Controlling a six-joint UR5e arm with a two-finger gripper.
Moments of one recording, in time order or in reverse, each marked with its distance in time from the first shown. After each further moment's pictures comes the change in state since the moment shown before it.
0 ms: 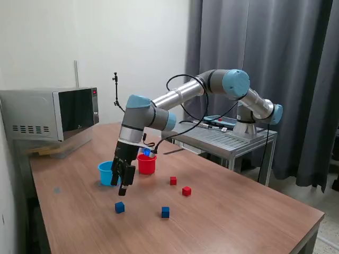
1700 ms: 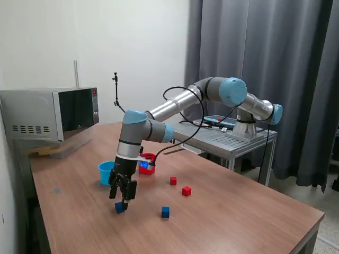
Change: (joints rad) arm -0.002 0.089 -0.063 0.011 0.012 -0.149
